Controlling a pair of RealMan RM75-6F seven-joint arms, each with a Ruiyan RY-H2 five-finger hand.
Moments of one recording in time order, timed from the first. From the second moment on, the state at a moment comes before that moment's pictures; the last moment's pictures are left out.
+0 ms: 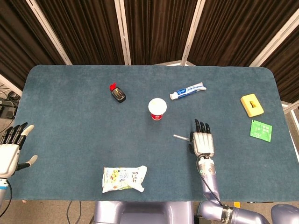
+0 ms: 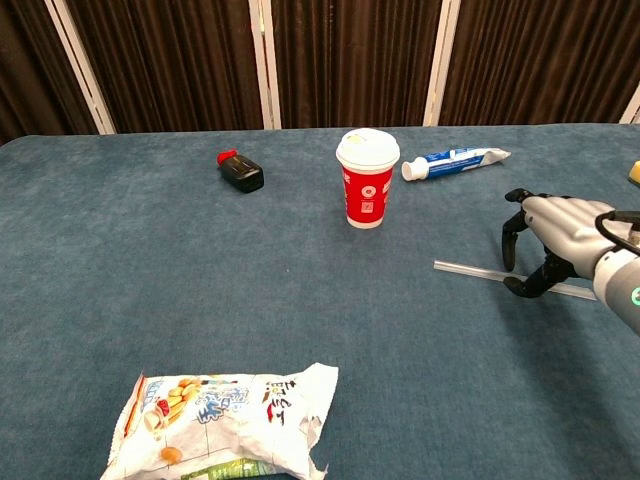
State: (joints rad) left arm -0.14 -1.13 -0.04 -1.59 1.48 1.43 0.03; right arm 0.51 -1.80 0.26 -1.44 -0.90 1.26 -0.73
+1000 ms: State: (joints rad) left arm -0.14 -1.13 -0.04 -1.59 1.48 1.43 0.03; right arm 0.54 -1.81 0.28 -1.41 -0.79 1.24 -0.75
